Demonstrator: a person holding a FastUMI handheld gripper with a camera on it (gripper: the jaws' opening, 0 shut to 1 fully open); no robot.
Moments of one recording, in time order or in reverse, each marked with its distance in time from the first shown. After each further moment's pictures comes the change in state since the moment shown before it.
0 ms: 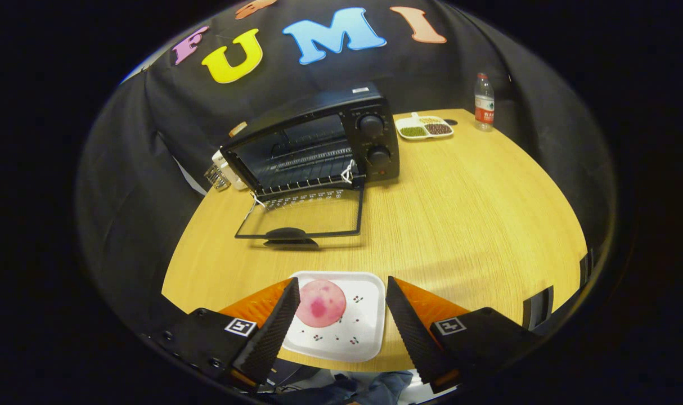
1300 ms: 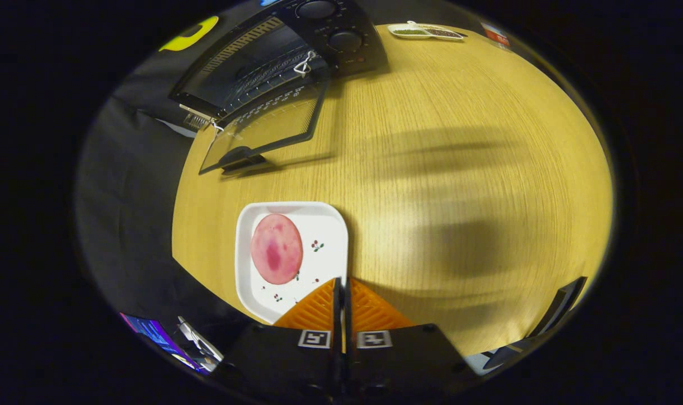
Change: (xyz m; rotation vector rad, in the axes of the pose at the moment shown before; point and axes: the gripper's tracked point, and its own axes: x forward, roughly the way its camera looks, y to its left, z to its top) arm 0.043 -0.034 -0.073 0.090 0.471 0.118
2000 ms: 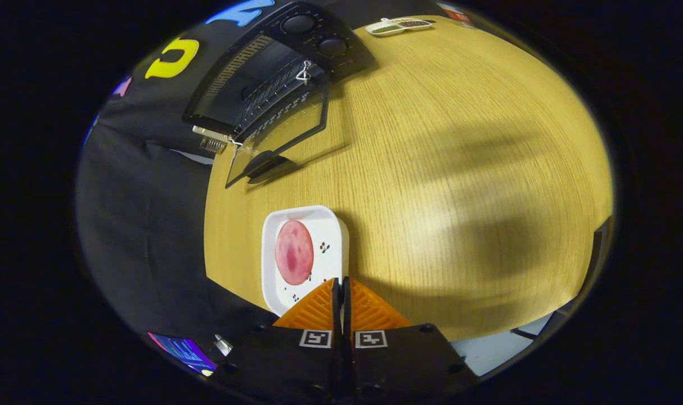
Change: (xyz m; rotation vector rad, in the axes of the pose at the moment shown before) arm -0.007 0.041 -0.023 0.169 -0.092 0.162
